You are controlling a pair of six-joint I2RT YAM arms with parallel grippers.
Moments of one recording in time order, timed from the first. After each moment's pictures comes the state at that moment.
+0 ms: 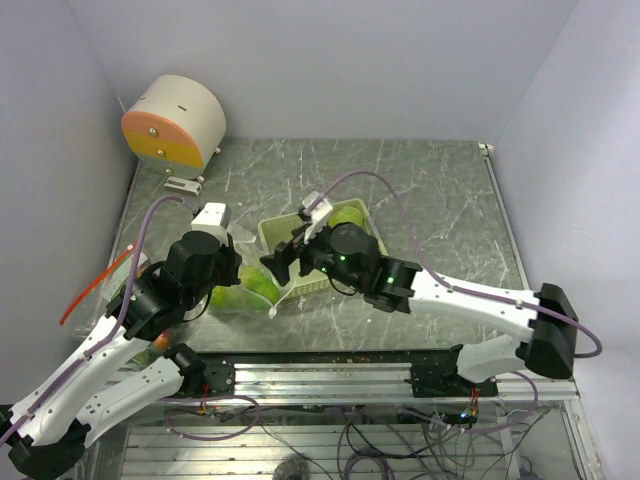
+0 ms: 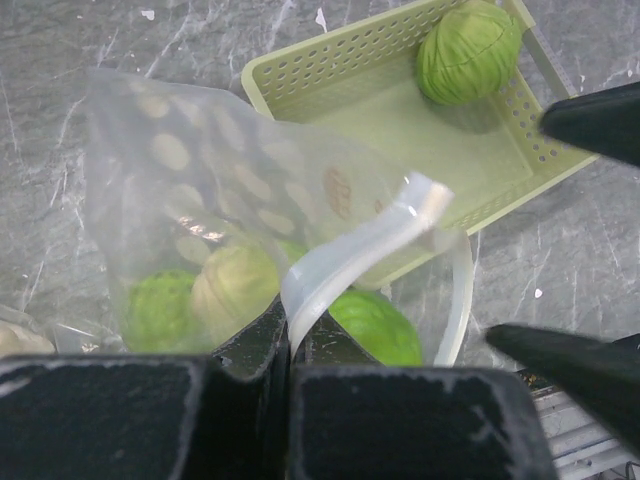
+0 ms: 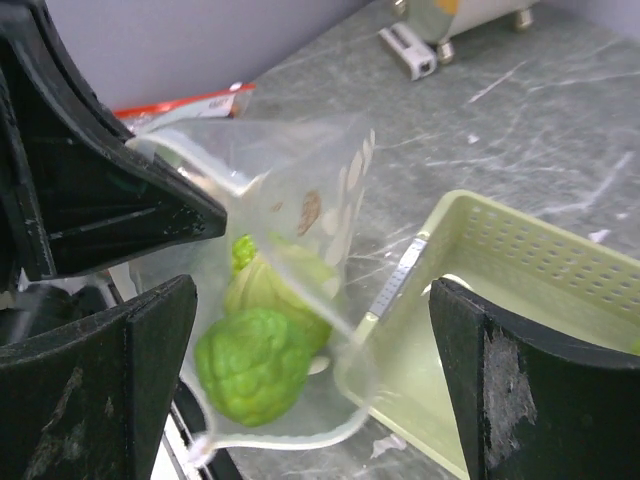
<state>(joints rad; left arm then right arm) -0.73 0.70 0.92 -0.75 -0.34 -0.46 1.14 1.40 1.06 0.16 0.17 0.20</state>
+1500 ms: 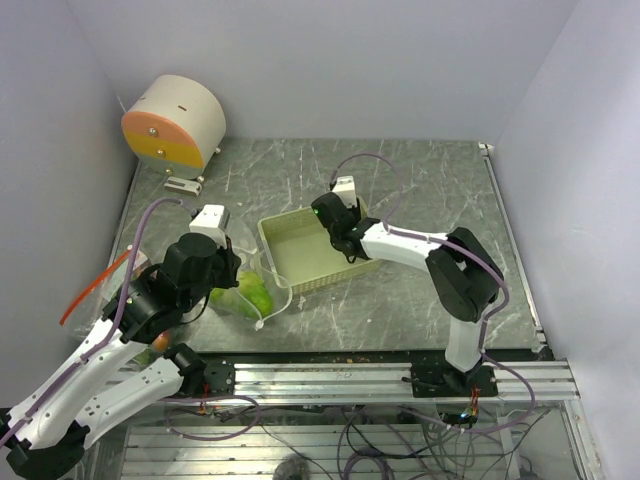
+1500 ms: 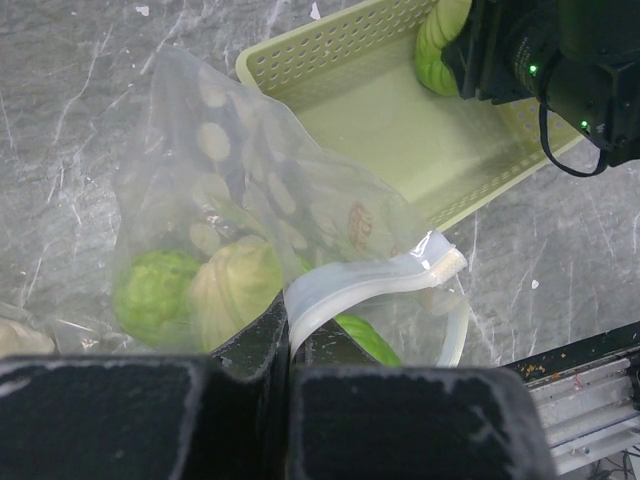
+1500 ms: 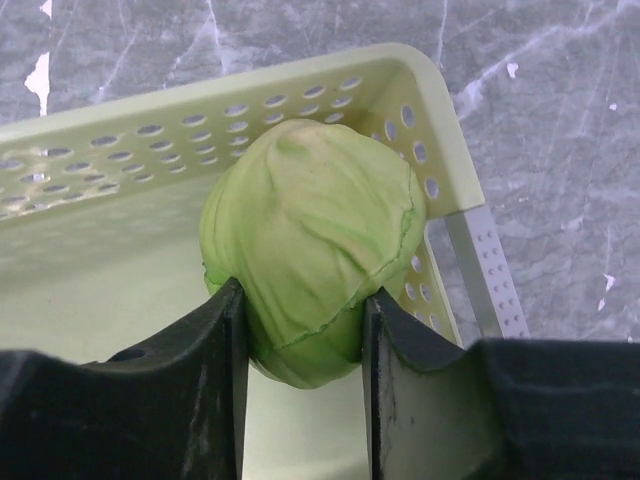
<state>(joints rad) -0.73 0.69 0.92 -0.77 -0.33 -0.45 0.77 1.91 1.24 -0.15 0.70 0.36</state>
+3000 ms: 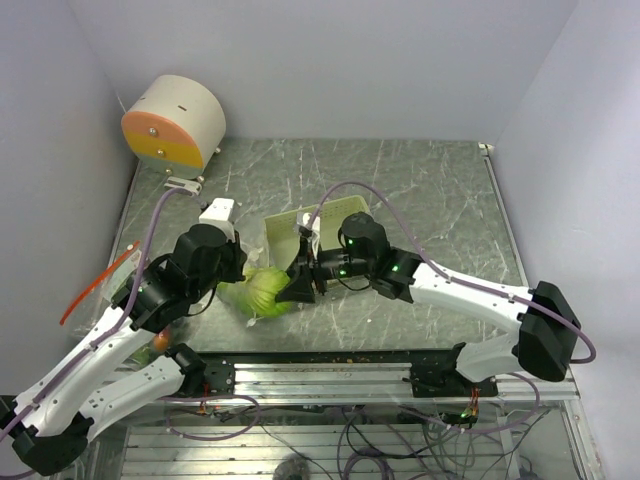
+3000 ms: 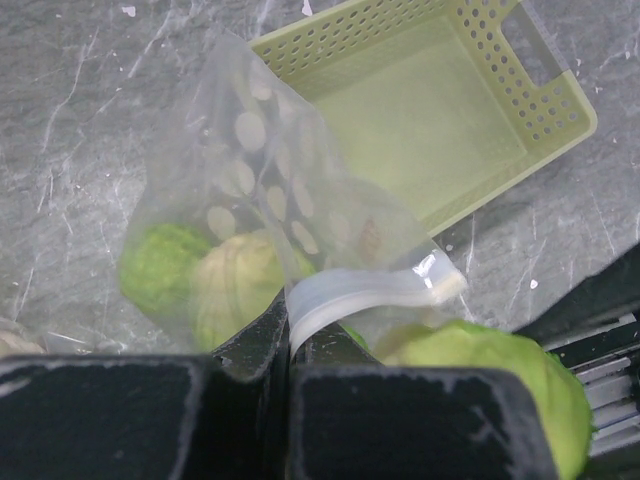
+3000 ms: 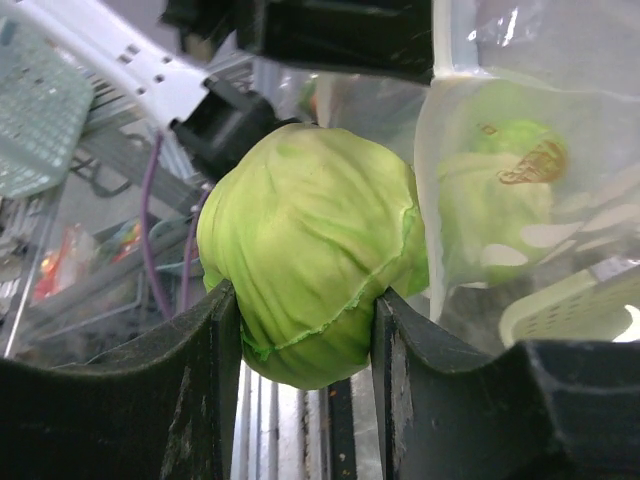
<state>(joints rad) -0.73 0.76 0.96 -0.75 -0.32 -0.45 0.96 1.36 0.94 0.16 -0.67 0.21</state>
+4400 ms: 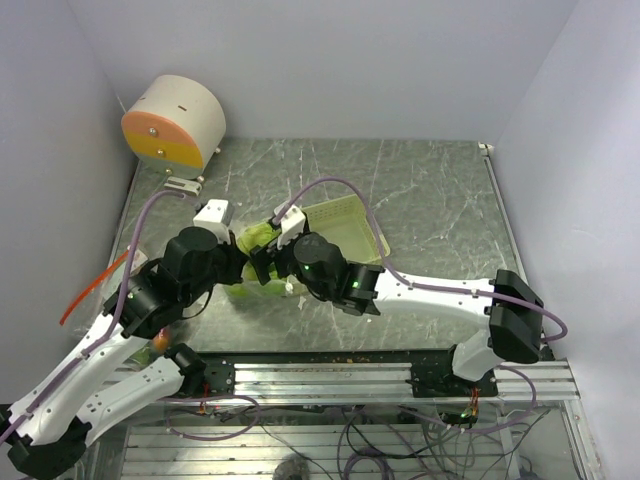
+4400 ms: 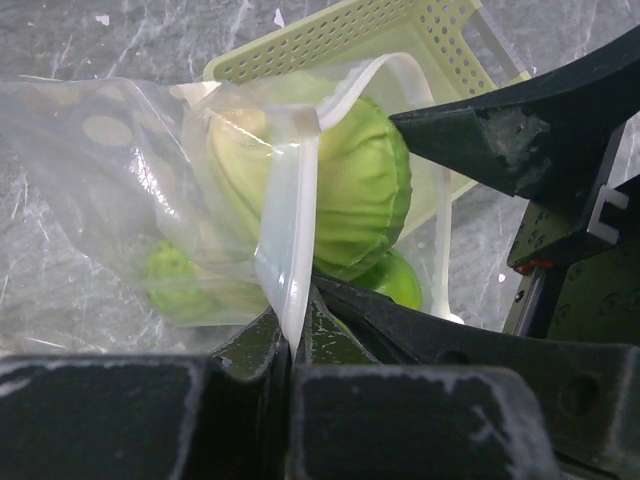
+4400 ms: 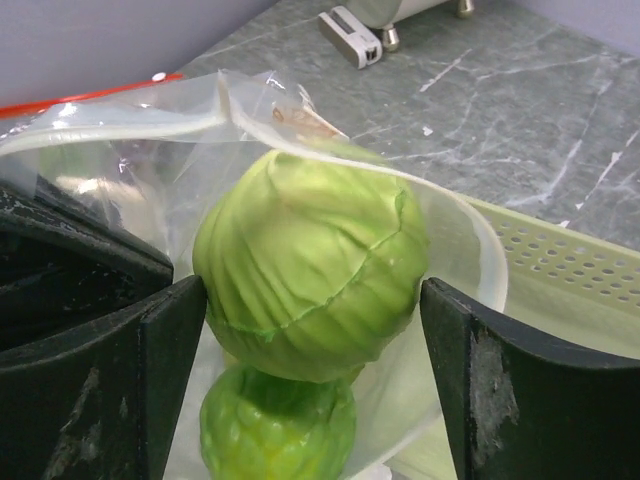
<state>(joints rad) -0.73 0.73 0.97 -0.75 -0.26 -0.46 1.22 1.57 1.13 0.22 0.43 0.16</state>
